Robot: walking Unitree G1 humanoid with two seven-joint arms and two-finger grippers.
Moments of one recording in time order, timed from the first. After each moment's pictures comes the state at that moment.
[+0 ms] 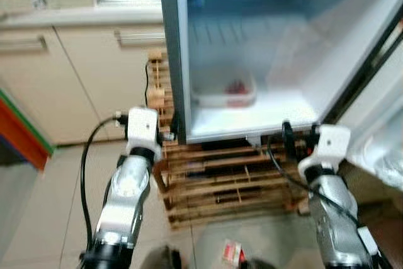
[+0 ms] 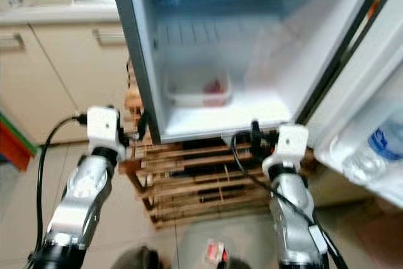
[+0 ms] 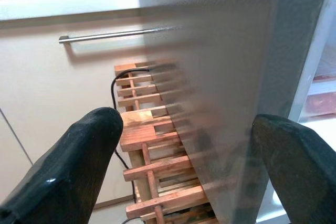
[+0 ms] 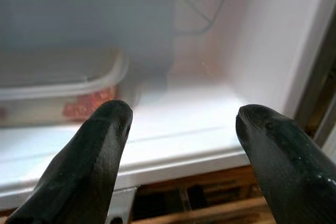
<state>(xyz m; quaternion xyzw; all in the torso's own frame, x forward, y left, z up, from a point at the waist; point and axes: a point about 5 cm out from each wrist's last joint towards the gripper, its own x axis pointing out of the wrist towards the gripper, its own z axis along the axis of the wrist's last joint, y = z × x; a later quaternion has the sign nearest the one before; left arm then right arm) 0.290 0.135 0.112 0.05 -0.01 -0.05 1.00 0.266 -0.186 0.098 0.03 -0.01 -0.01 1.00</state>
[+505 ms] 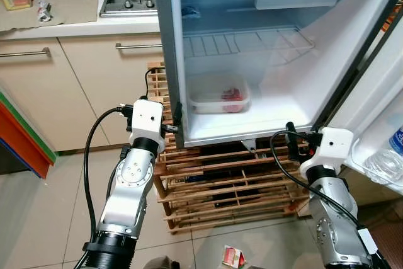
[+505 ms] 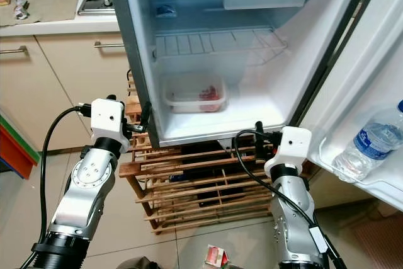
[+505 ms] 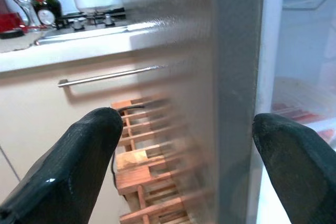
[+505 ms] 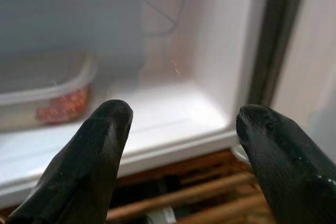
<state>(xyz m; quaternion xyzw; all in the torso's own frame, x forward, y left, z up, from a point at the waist) 0.293 0.132 0.125 0.06 -0.04 -0.06 1.00 0.250 -0.197 0.088 0.02 0.01 -0.06 1.00</state>
